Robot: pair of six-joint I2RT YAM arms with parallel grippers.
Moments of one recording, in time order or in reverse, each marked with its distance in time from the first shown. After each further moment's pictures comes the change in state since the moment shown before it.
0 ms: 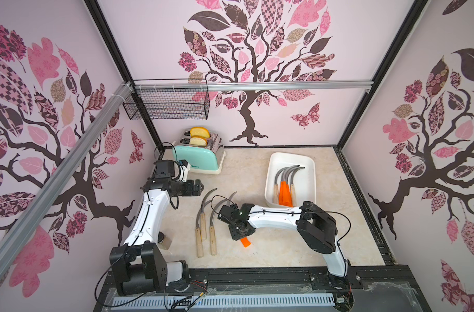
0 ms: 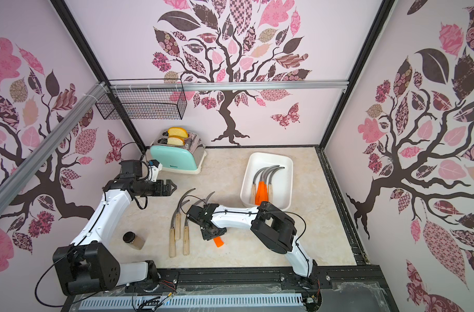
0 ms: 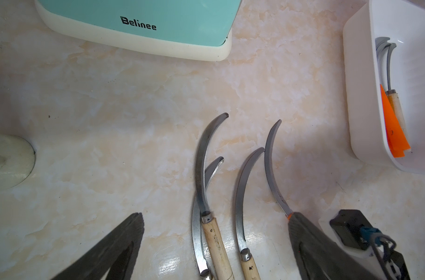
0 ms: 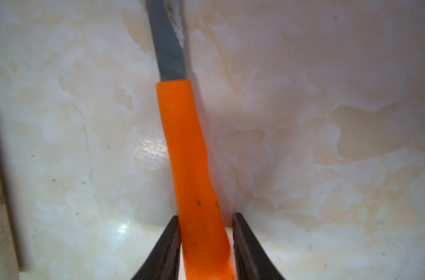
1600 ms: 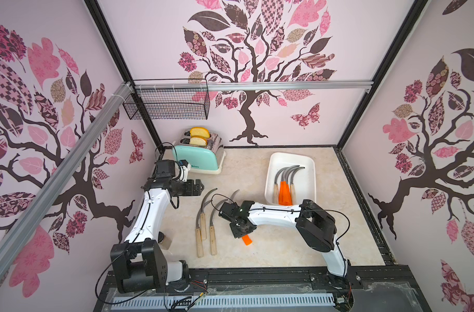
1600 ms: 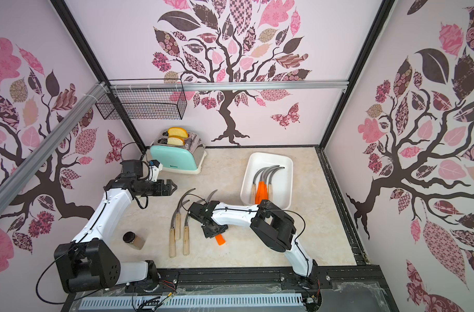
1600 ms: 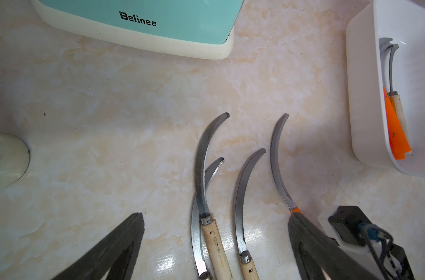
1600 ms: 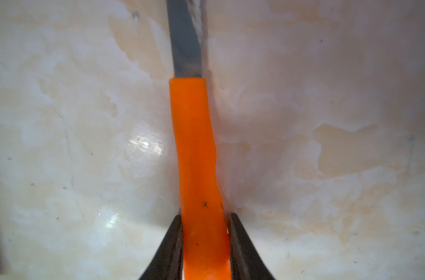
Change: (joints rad) left arm 0.000 0.019 0.000 0.008 0.001 -0.011; right arm -0.031 0.014 0.026 -0.035 0.000 -0.082
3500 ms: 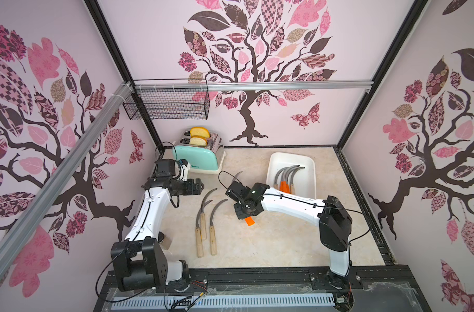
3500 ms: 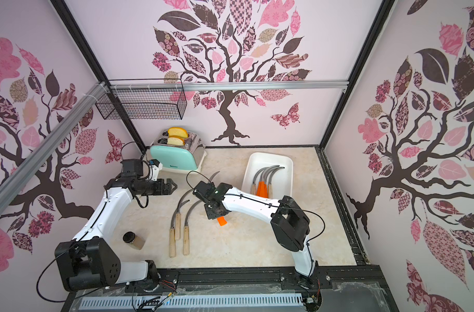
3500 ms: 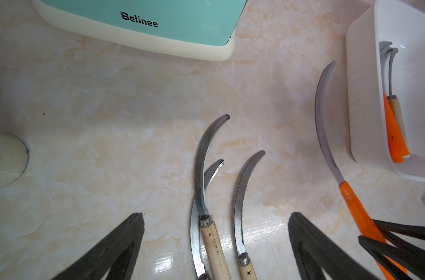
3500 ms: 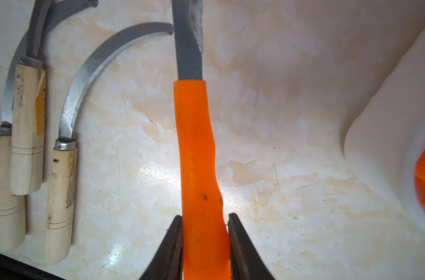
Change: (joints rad) left arm 0.000 0.013 0.011 0.000 0.000 -0.014; right arm -0.118 -0.166 0.097 -0.081 0.061 -0.092
